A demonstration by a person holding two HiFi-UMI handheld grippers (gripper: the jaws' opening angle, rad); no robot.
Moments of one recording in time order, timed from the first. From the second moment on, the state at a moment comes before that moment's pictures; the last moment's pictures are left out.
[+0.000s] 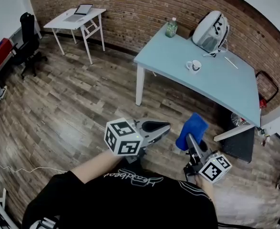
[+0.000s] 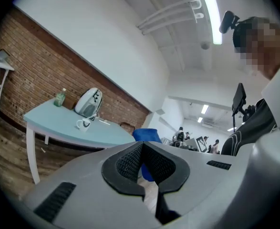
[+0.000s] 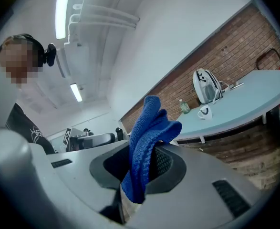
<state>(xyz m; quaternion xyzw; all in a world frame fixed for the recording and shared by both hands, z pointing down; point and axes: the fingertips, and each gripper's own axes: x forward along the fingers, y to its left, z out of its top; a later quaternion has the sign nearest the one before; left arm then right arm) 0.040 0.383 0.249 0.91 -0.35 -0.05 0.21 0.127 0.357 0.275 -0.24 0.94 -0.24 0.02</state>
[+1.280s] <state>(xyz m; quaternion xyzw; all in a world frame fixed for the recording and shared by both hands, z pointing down) -0.032 -0.107 0.389 0.94 -0.26 0.18 0.16 0.091 -0.063 0.372 -0.39 0.85 -0.34 0.07</state>
